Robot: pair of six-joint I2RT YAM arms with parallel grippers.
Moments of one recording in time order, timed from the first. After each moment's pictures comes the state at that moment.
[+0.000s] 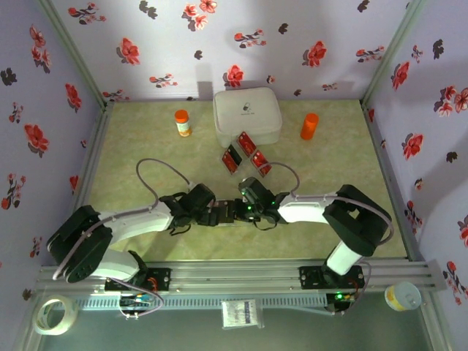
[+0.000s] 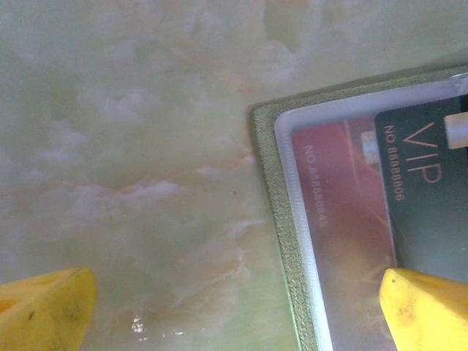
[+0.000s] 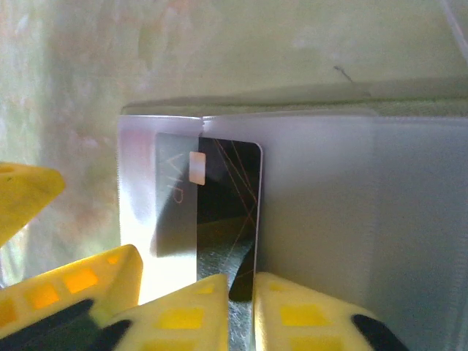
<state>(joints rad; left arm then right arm) -0.89 1.37 0.64 -0.40 -0.23 -0.66 0.90 1.62 0.71 0.01 -0.23 0.91</state>
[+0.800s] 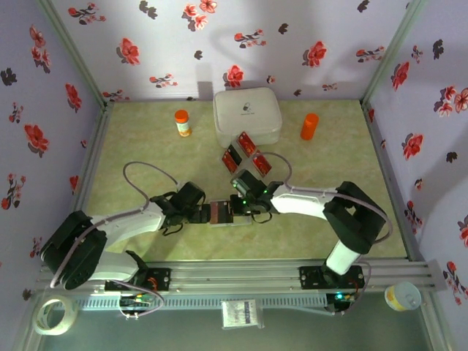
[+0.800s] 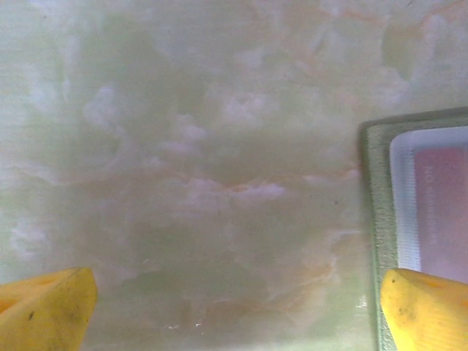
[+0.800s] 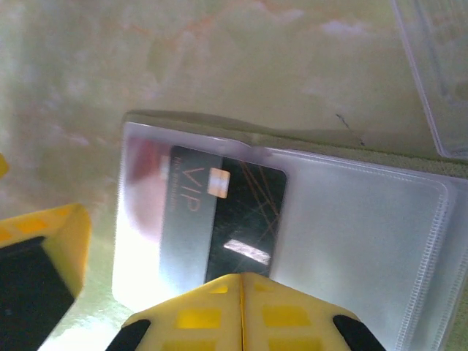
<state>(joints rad) -0.79 1.33 0.58 -0.41 -0.23 -0.67 0.91 1.67 0.90 -0.27 -0.15 0.78</state>
